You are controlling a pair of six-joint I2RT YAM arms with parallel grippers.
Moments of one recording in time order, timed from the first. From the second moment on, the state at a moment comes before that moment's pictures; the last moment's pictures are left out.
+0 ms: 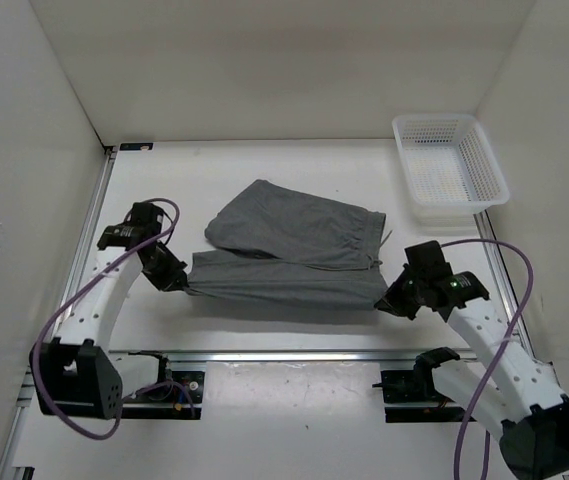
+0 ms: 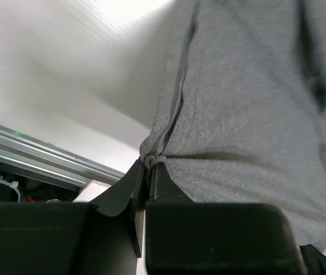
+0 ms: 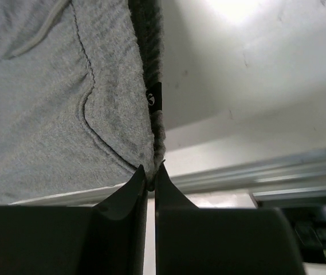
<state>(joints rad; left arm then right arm) -0.07 1.20 0.97 -1.09 0.03 -0.82 0.34 0.86 0.66 -0.90 -0.09 0.98</state>
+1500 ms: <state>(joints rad) -0.12 1.96 1.55 -1.00 0.15 -0.56 0.21 1.38 0.95 -0.79 0.04 0.85</state>
